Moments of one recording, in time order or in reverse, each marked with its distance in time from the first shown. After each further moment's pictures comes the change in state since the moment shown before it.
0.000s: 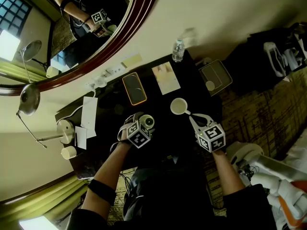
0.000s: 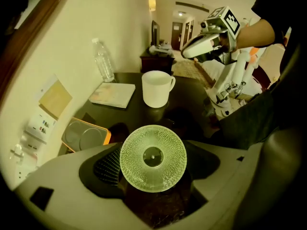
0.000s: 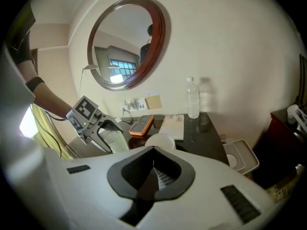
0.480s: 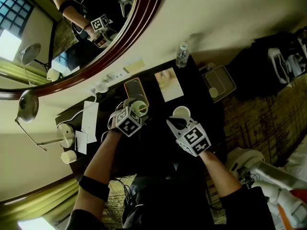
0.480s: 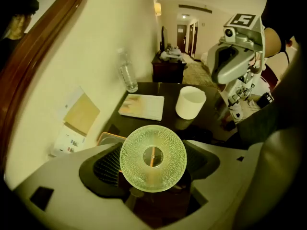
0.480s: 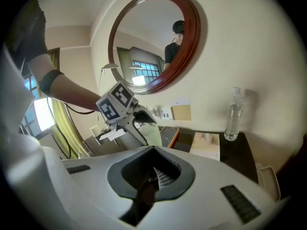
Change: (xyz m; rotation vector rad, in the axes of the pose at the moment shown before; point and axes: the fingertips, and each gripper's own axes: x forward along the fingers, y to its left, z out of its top) left arm -0.038 0.110 0.038 0.008 -0.035 0.103; right arm 0.067 0.081 0.068 -0.170 -0.022 0.222
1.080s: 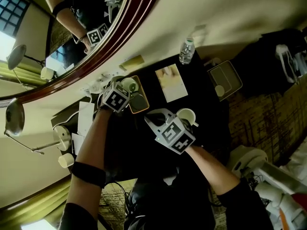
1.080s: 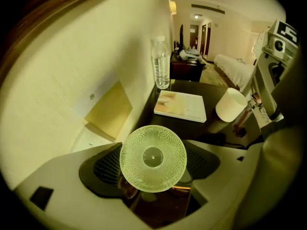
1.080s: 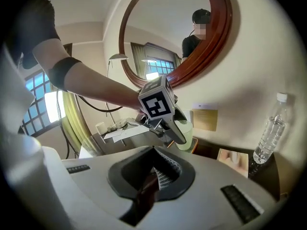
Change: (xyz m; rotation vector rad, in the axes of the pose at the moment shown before) left arm 0.031 0.130 0.010 -0.088 -0.004 0.065; right arm 0.091 0.022 0.041 -0.116 0.026 0.151
